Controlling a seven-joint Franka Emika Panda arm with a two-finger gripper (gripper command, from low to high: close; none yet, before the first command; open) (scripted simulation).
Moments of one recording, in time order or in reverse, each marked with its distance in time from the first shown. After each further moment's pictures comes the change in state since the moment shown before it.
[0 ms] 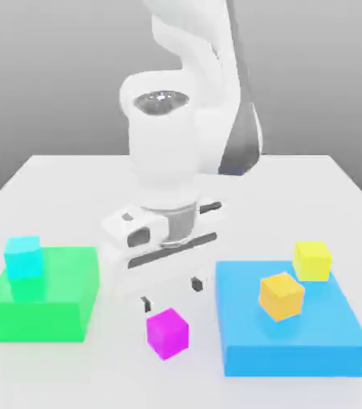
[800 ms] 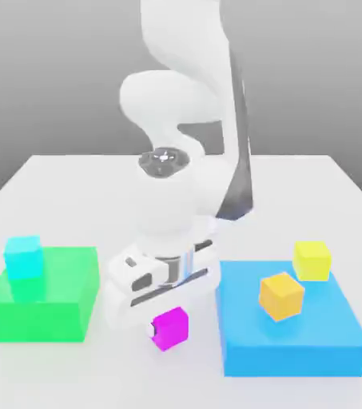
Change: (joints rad) arm -0.061 0.091 0.071 0.010 0.031 0.073 -0.036
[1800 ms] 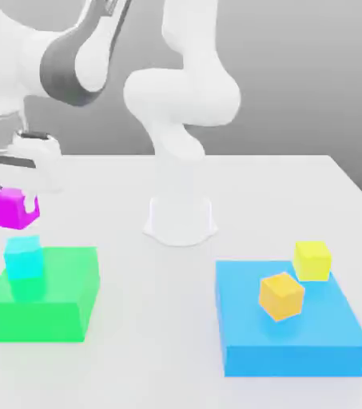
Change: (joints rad) arm -0.506 -0.367 -0.258 0.071 -0.233 -0.429 0.387
